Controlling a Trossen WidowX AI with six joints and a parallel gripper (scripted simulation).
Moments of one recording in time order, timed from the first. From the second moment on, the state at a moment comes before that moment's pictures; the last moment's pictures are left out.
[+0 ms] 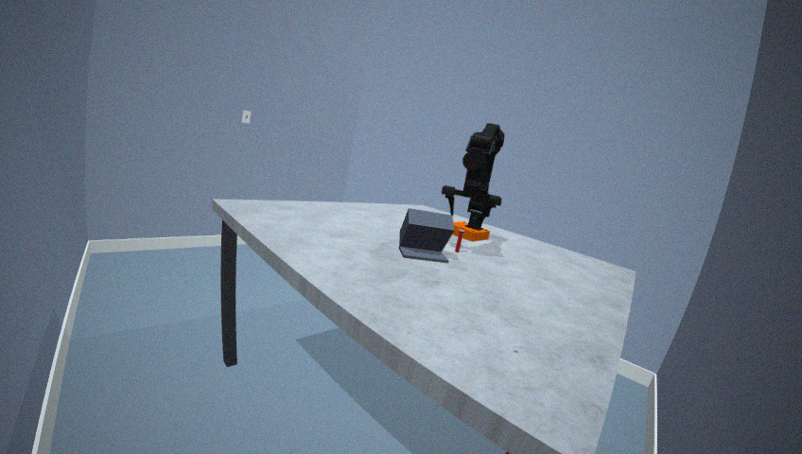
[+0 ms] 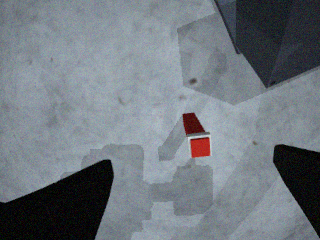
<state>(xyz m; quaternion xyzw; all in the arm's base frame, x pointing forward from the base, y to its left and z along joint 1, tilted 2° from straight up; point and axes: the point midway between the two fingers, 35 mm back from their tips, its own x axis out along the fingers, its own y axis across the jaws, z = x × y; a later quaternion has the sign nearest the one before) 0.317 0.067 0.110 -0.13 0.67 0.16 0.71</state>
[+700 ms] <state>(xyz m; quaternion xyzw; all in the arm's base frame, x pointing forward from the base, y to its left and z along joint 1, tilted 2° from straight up) 0.323 0.064 0.089 -0.15 0.67 0.17 0.71</state>
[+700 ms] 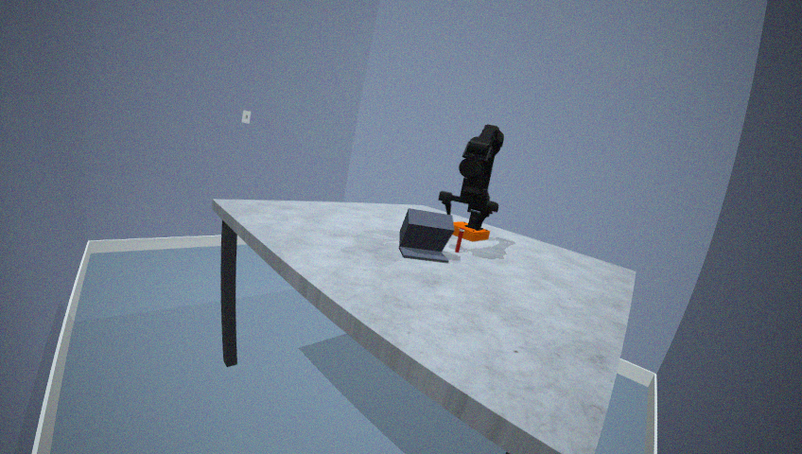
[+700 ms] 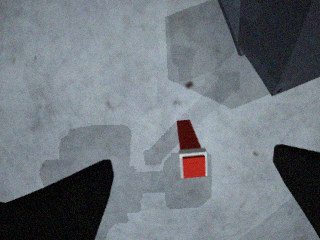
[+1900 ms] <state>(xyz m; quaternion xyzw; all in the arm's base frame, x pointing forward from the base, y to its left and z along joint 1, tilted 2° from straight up) 0.322 0.064 0.047 -0.15 0.67 0.17 0.71</state>
